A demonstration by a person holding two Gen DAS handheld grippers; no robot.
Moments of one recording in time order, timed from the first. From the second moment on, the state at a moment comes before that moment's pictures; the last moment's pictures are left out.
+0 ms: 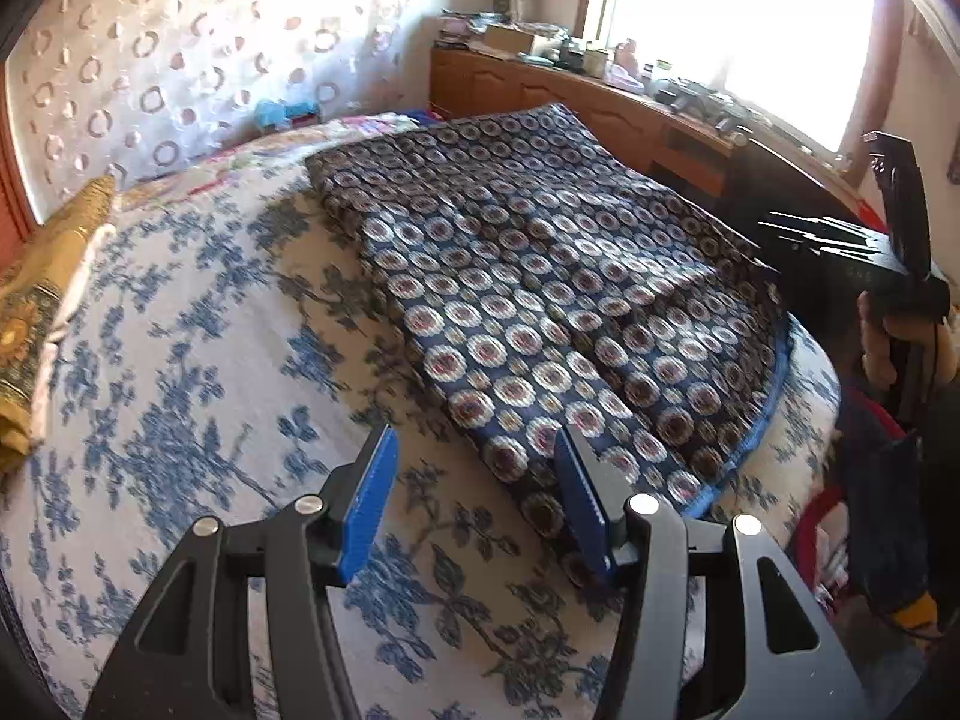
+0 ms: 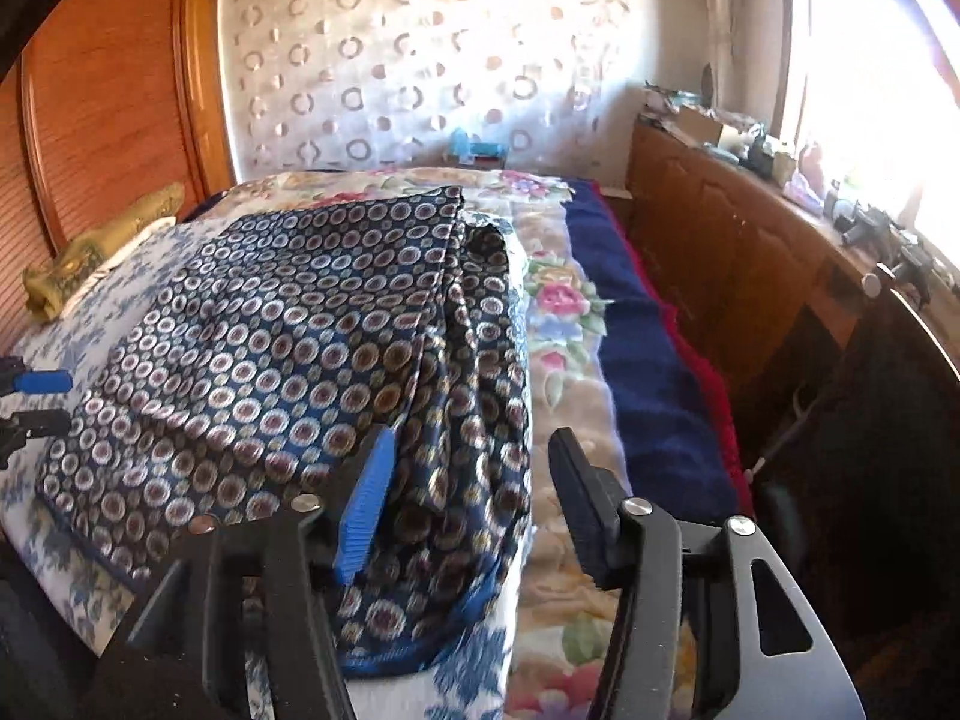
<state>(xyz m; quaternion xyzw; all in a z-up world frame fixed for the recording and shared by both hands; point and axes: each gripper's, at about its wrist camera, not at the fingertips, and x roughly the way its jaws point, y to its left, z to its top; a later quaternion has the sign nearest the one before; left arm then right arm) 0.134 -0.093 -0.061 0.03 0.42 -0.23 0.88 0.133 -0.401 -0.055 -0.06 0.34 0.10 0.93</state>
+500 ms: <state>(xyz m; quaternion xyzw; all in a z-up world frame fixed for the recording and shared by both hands) 0.111 -0.091 -0.075 -0.02 0.45 -0.30 0.84 0.098 -0.351 -0.052 -0.06 0.33 0.18 0.92</state>
